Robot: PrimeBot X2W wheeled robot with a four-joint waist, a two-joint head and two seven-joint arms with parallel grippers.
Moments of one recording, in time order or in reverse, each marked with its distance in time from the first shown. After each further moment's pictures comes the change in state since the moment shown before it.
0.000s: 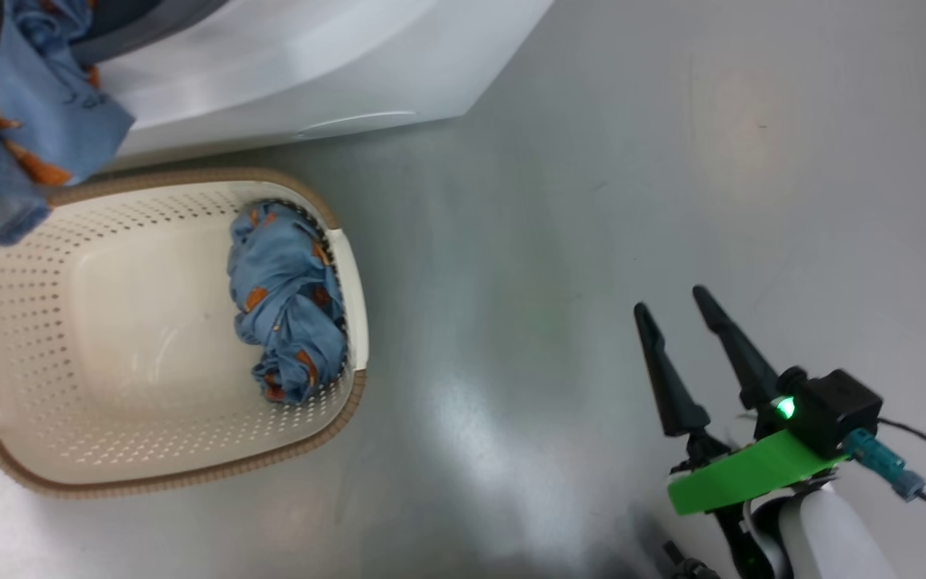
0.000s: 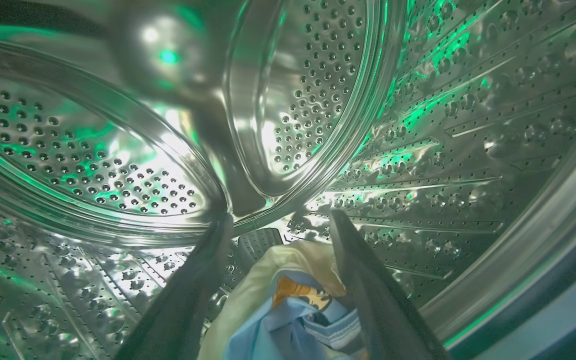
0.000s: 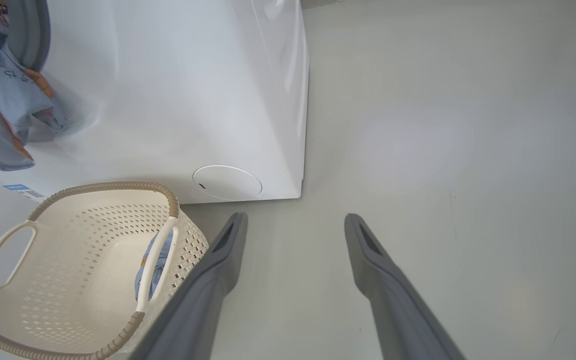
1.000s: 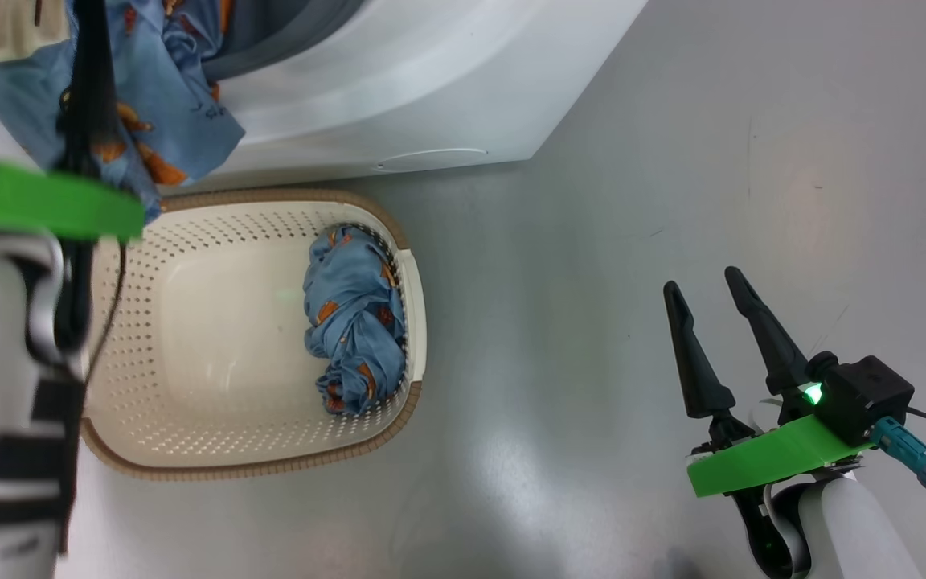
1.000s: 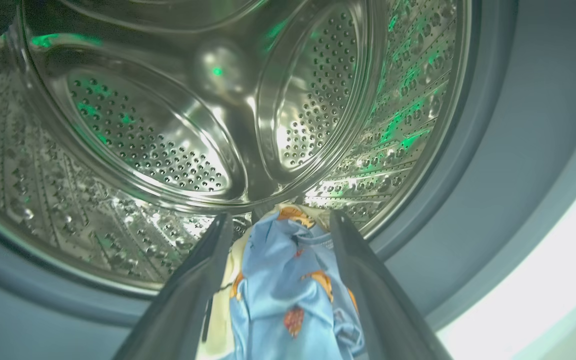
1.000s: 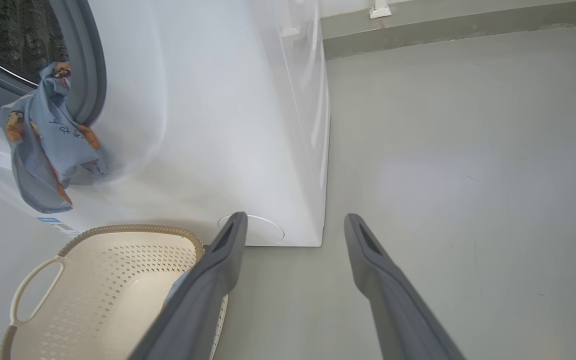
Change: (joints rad) left arm 0.590 -0.012 0.137 -0.584 -0.048 0.063 0.000; right arm -0.022 -0.001 -0.058 -0.007 -0.008 0.000 0.000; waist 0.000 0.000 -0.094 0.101
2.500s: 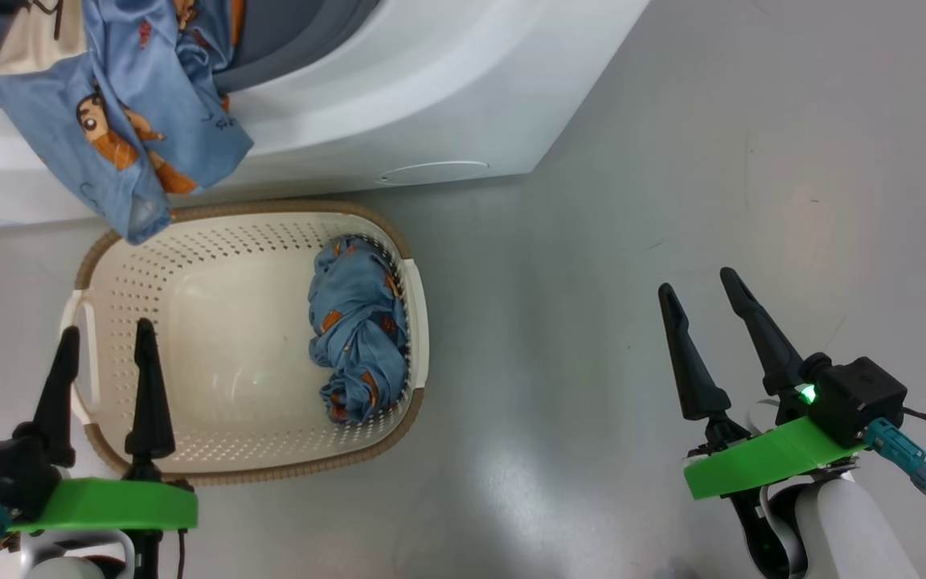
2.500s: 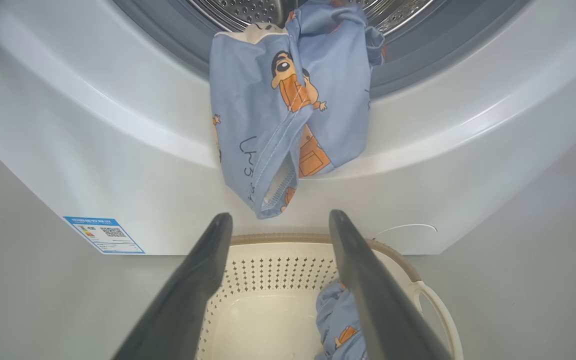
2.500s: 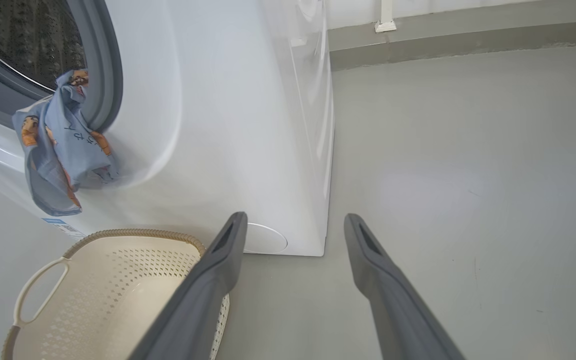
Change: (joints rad) left arm 0.661 -0.139 0.183 -0.254 0.058 0.061 0.000; right arm 0.000 0.000 0.007 -0.003 -0.021 0.000 0.000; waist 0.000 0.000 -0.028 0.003
